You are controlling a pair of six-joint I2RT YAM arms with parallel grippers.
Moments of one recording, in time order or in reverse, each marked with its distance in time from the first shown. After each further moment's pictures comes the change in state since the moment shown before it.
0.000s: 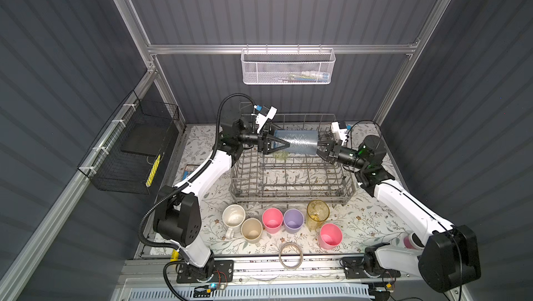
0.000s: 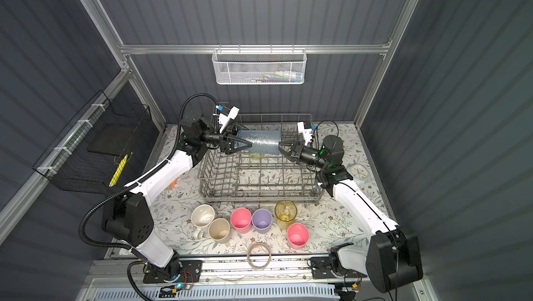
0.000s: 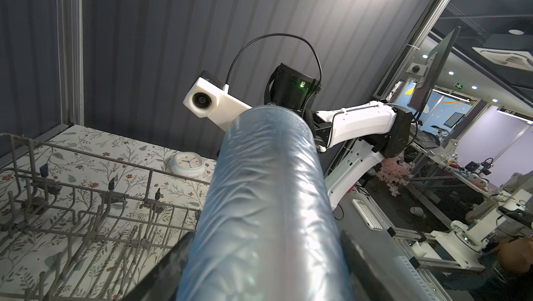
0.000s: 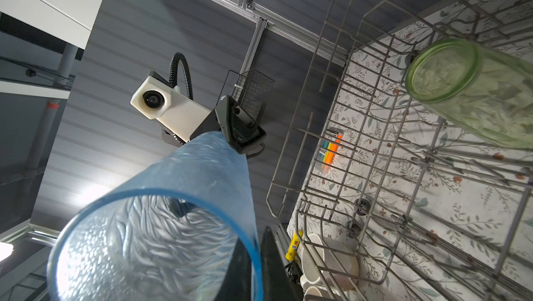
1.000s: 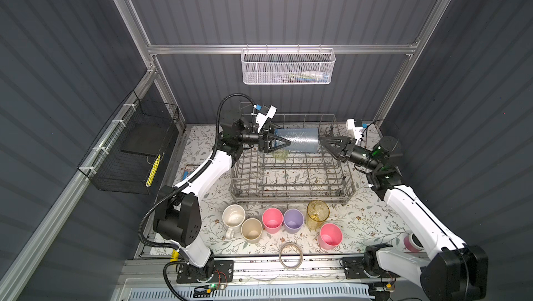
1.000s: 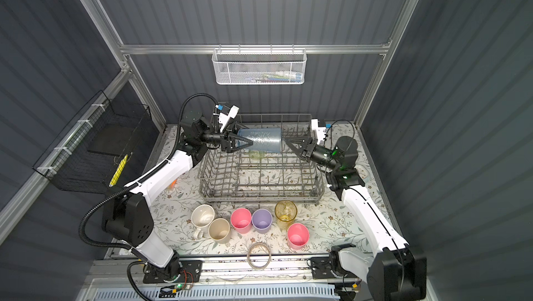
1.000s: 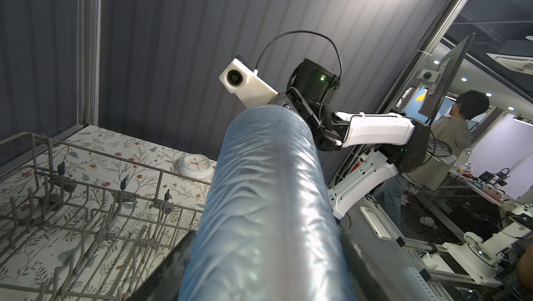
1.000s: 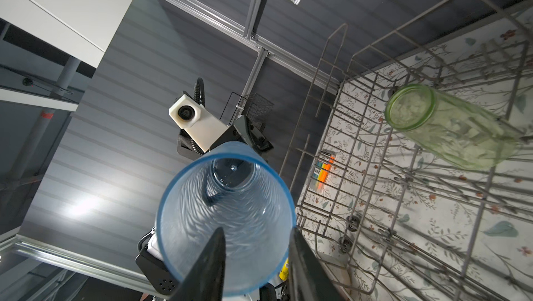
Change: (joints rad) left arm 0.000 0.000 -0.001 0.001 -0.056 -0.003; right arm -0.125 -0.141 -0.009 -0.093 -0.002 -0.041
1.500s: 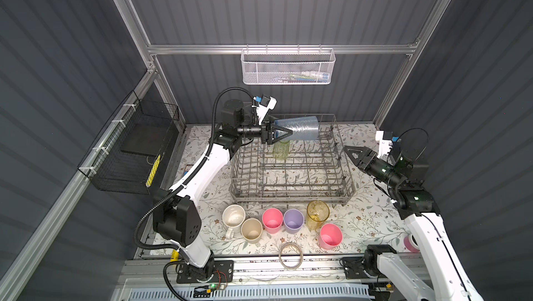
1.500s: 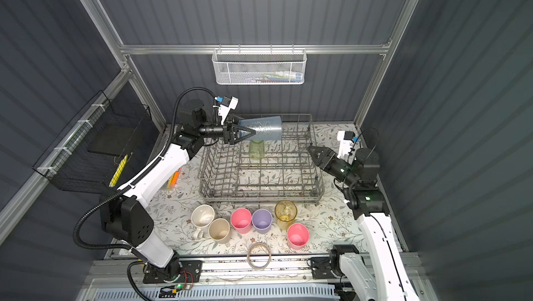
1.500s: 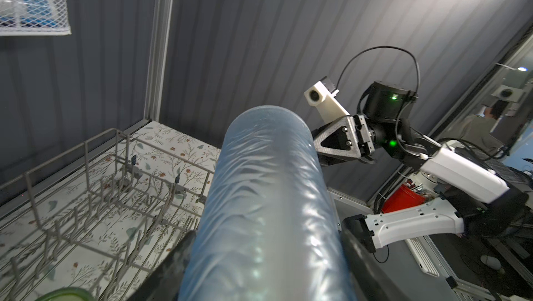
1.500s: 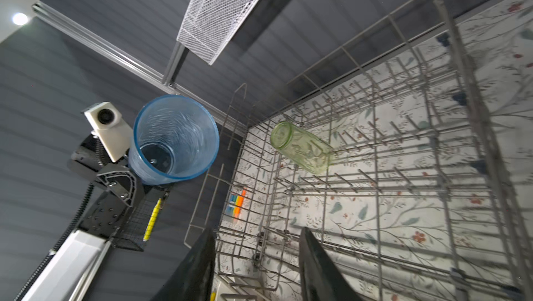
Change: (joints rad) left arm 0.000 0.007 0.213 -0.463 -0.226 0.241; right arm -0.133 -0.275 0.033 -0.627 0.321 -0.396
